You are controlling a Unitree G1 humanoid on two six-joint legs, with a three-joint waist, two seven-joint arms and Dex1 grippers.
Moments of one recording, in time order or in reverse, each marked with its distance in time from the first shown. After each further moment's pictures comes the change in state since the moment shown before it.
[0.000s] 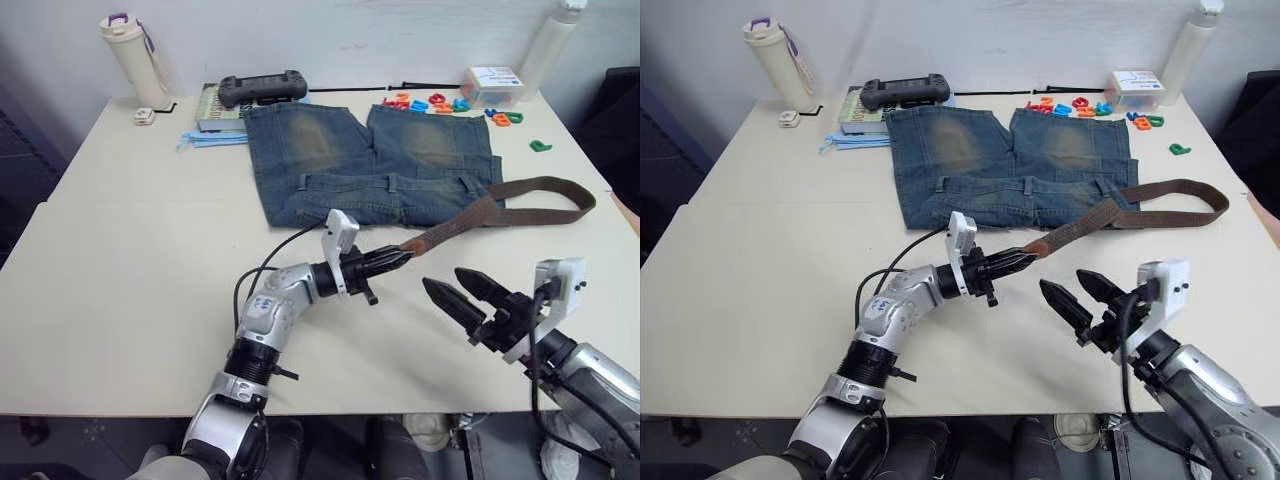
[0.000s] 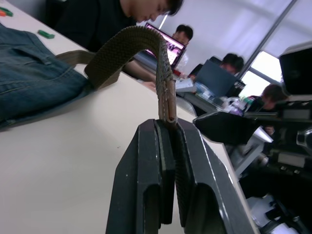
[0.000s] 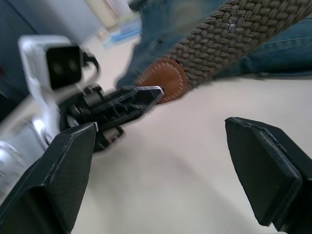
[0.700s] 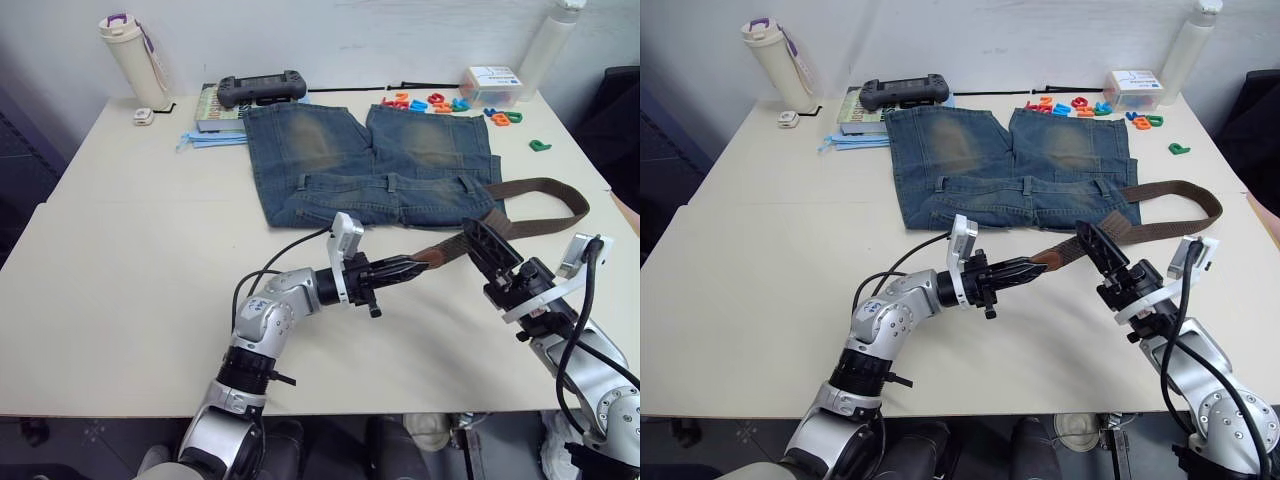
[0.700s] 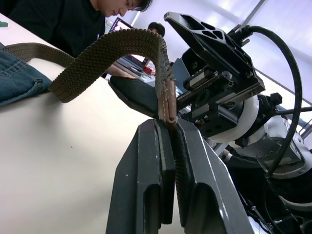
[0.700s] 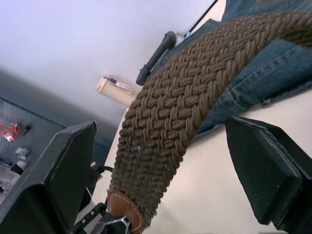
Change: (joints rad) left arm 0.042 0.015 -0.032 -0.116 -0.054 0.113 -0.023; right arm -0.135 0.034 0.020 0.226 0.305 -0.164 -0.179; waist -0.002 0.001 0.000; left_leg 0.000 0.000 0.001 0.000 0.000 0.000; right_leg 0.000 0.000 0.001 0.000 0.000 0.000
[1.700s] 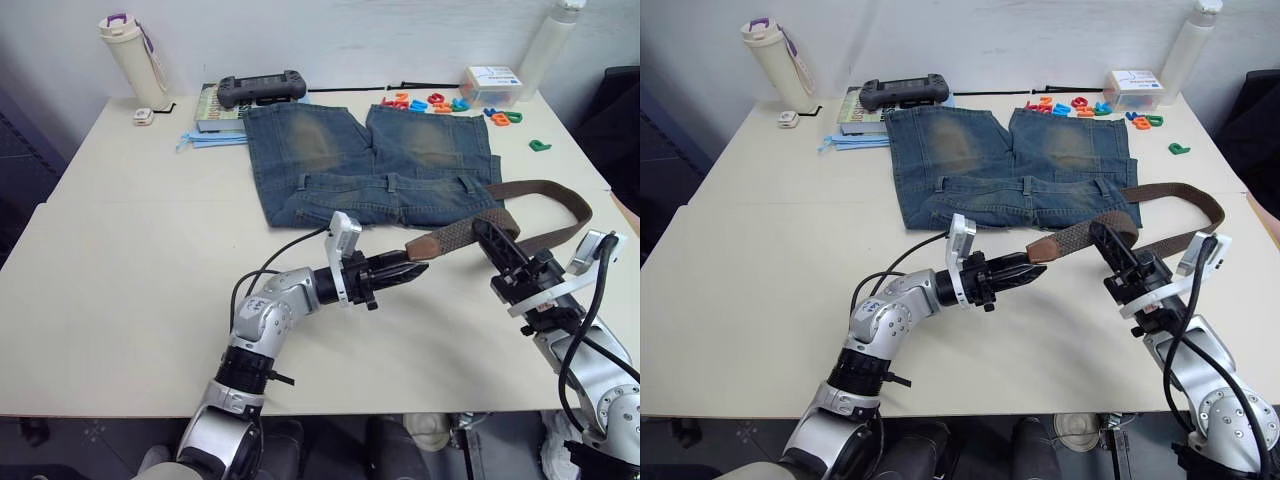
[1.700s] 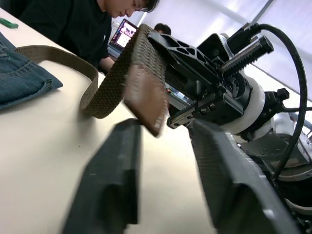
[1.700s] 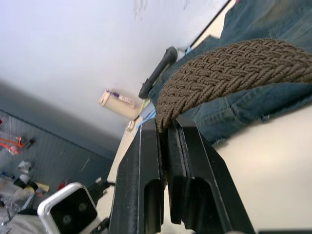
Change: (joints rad) left arm 0.000 0.023 -0.025 -0.001 0.008 -0.034 0.028; right arm -0.014 0.011 -0.001 -0.002 -0.015 -0.073 -0.024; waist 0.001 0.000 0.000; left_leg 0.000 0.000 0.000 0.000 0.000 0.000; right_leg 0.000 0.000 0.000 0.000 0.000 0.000
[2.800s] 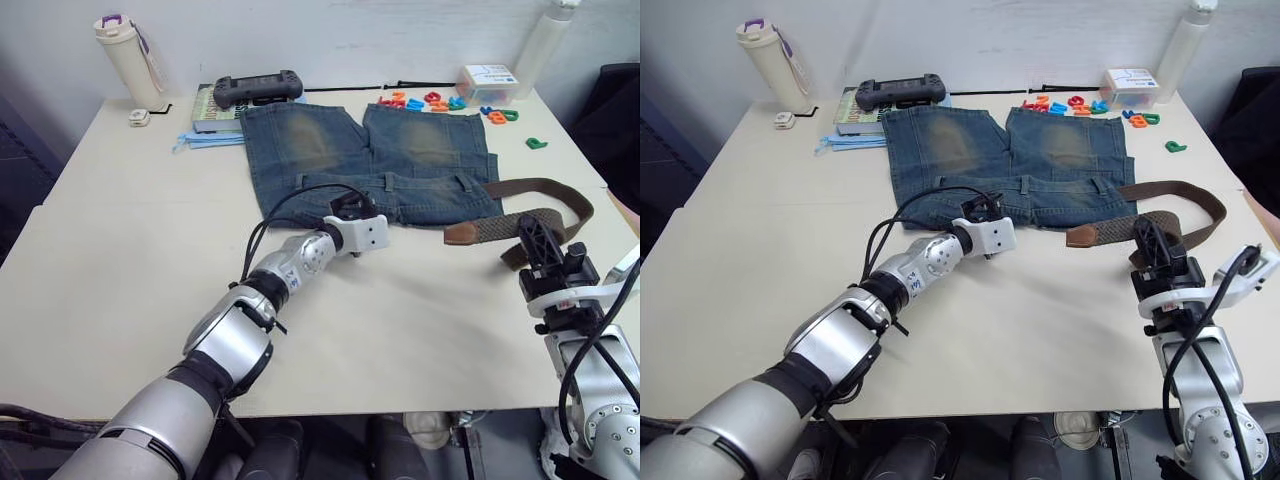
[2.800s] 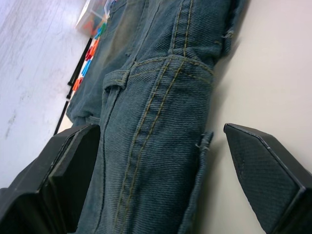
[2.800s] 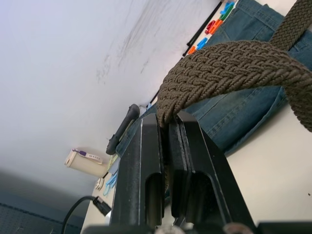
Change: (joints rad) left arm -0.608 0.066 -0.347 1.174 1.022 -0.940 0.864; right arm 0.050 0.122 -0.009 -0.151 -0.105 -0.187 -0.210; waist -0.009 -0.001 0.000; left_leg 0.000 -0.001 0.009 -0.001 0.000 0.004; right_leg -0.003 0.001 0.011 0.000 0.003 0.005
